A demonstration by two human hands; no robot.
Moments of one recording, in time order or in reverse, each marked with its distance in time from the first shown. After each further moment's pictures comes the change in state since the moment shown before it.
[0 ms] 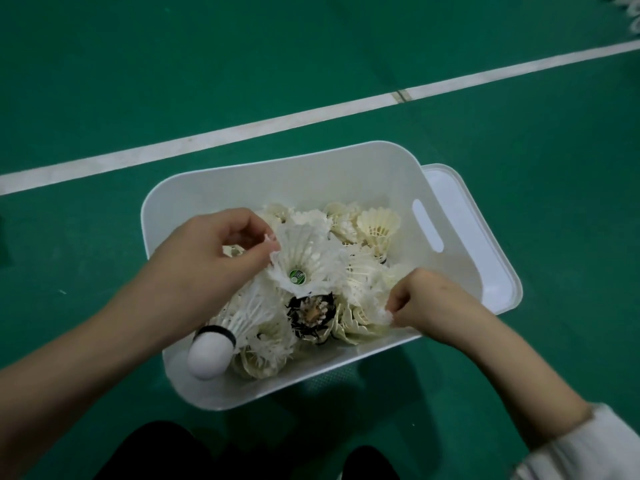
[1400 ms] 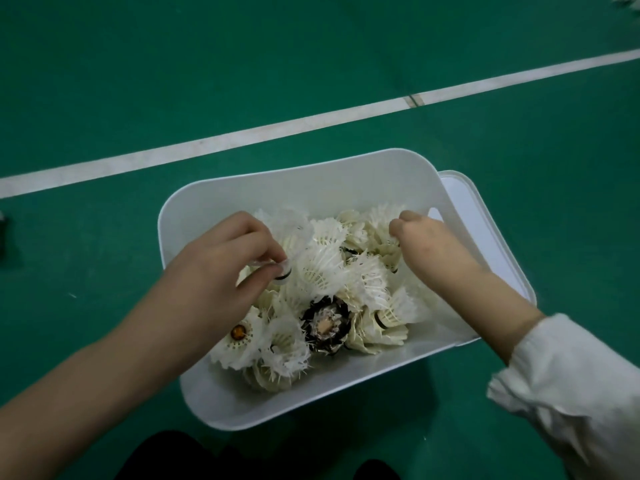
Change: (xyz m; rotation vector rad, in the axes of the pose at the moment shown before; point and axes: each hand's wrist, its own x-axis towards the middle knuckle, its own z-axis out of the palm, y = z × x) left_hand 0.005 -0.019 -0.002 0.283 0.046 0.358; right_hand 0.078 -0.005 -0.024 -0.454 0.409 -0.263
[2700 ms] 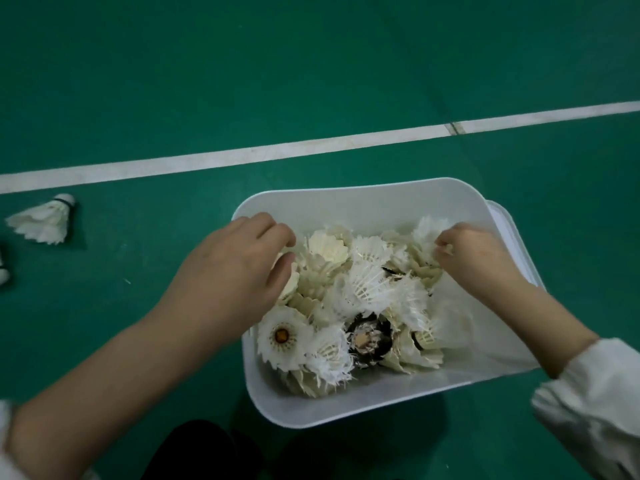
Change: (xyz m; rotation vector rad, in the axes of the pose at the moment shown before) left_hand -0.010 -0.032 -0.023 0.331 0.051 -0.040; right_hand 0.009 -0.004 -0.012 0.182 0.012 0.186
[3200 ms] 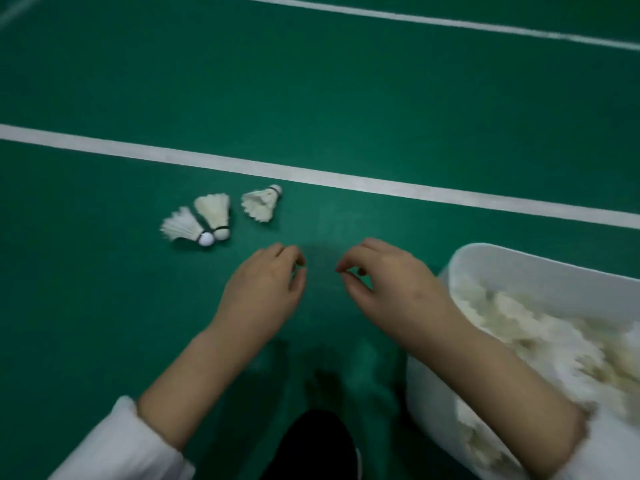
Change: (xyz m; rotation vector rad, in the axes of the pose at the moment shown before) left_hand -0.119 -0.152 -0.017 -0.005 0.171 -0.600; right_hand -0.070 -0.311 -0.001 0.250 -0.026 -0.850
